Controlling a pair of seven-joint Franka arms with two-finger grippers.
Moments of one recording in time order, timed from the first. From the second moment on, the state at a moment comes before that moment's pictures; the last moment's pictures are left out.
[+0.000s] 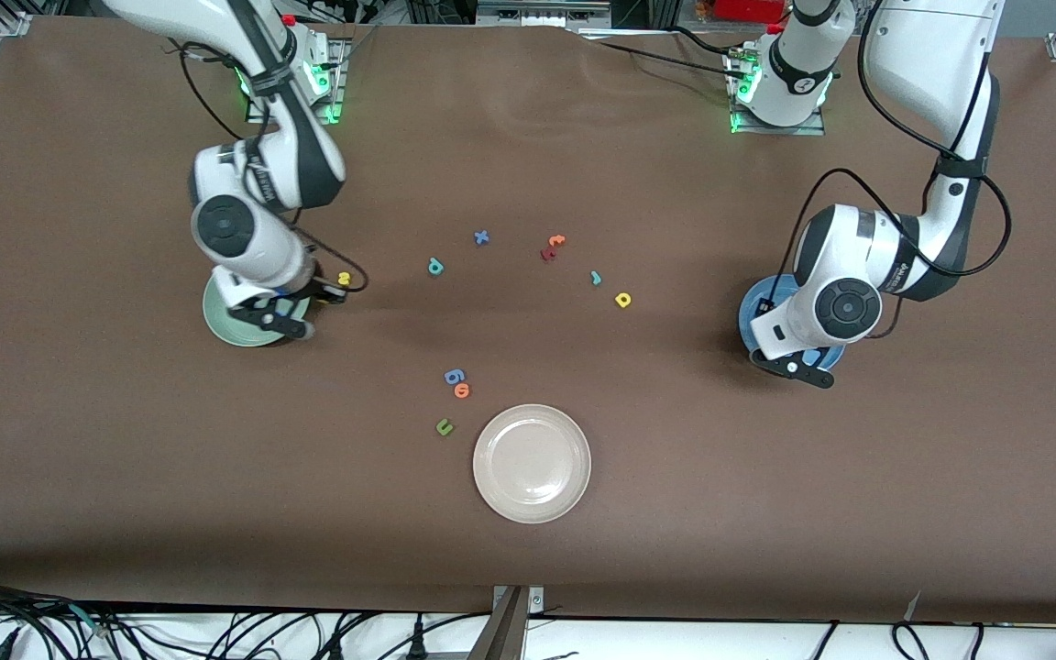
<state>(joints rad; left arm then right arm) -0.32 0.46 0.12 -1.92 0.04 2.06 0.07 0.51 0.29 -0.24 -2.13 0.07 2.27 0.47</state>
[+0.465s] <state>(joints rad) -0.33 0.46 -0.09 -1.91 -0.08 2.17 -0.34 0.48 0.36 -0.36 -2.18 0.07 2.26 0.21</state>
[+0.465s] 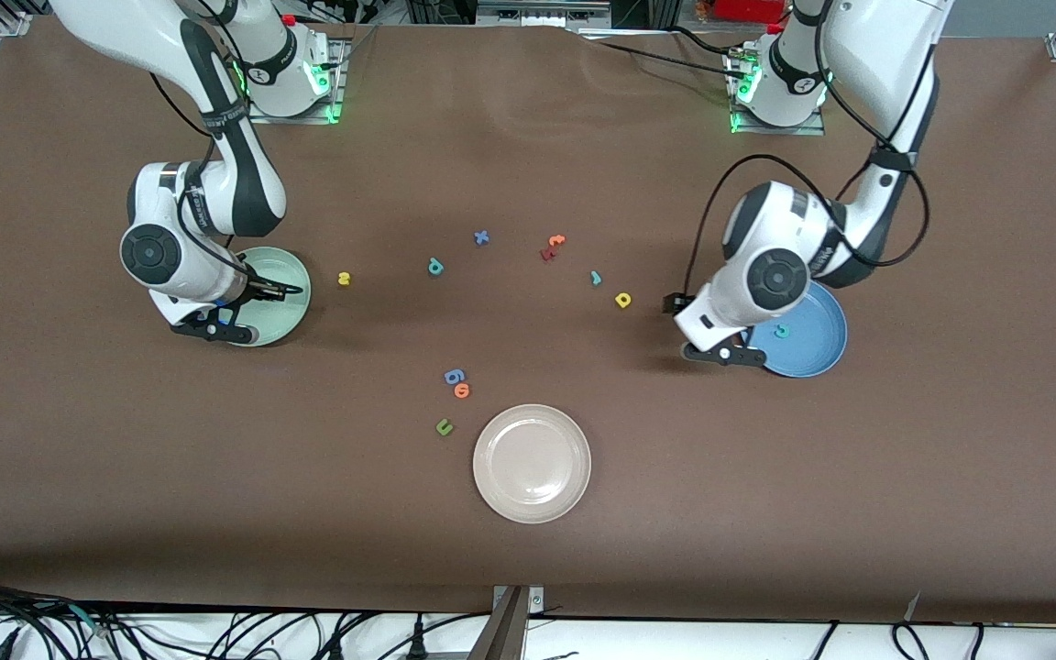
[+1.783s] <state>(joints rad) -0.43 0.51 -0.21 -2.12 -0.07 2.67 -1.05 0.49 0.35 -0.13 -2.21 0.11 2.38 0.34</state>
